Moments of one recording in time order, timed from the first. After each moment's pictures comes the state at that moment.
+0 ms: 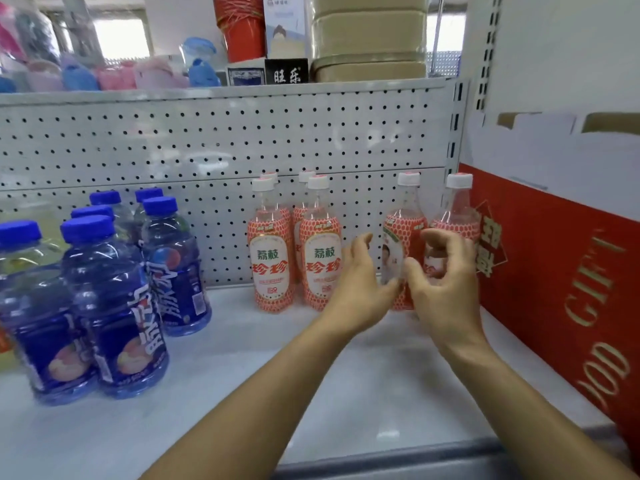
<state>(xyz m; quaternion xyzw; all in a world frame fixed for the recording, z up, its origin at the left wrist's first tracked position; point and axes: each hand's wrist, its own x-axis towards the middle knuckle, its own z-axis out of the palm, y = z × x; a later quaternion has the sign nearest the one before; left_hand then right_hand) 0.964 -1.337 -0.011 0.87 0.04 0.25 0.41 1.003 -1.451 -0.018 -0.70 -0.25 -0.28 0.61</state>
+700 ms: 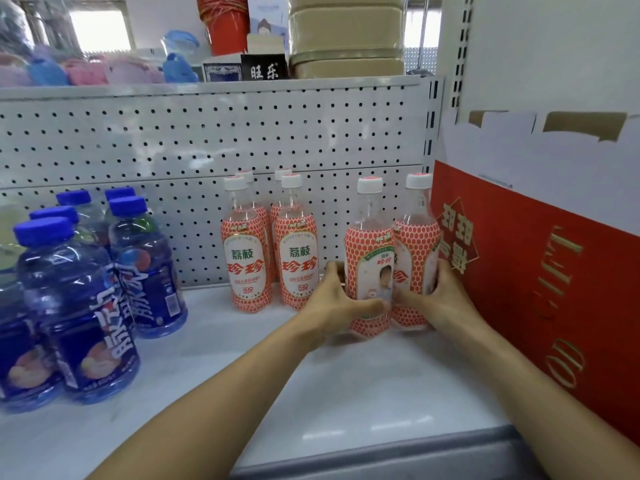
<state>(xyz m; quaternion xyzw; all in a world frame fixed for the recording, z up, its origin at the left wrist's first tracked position) 0.976 -1.329 -0.034 0.79 0.07 0.11 0.59 1.042 -1.494 -0.032 -0.76 -0.20 0.03 0.62</state>
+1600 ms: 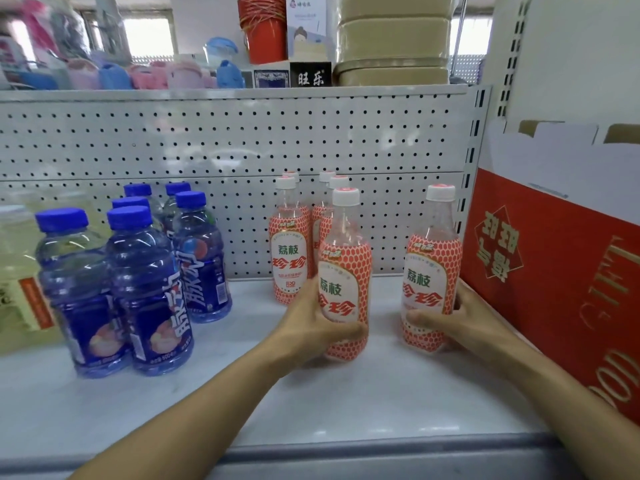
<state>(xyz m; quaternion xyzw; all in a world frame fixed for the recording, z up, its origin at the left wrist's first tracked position) 0.890 -1.286 -0.034 0.80 0.14 0.15 0.56 1.016 -1.486 -0.038 -0.77 -0.30 0.11 0.56</state>
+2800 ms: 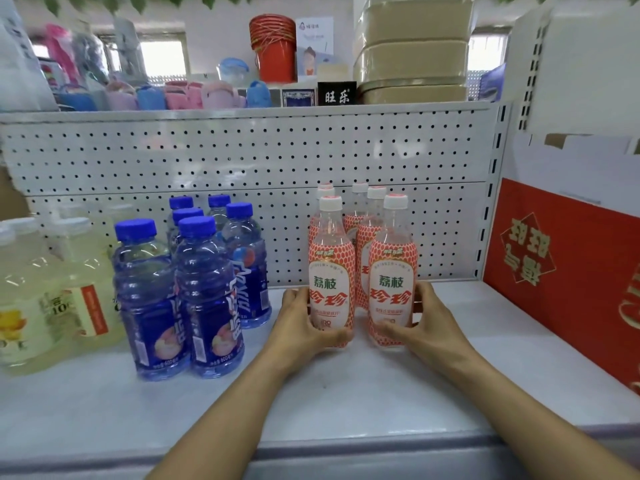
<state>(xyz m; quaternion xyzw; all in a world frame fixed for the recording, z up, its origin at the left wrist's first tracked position) 0.857 -1.211 -0.055 0.86 0.18 0.22 0.42 0.965 -1.399 -0.054 -0.77 -0.33 -0.01 0.55</state>
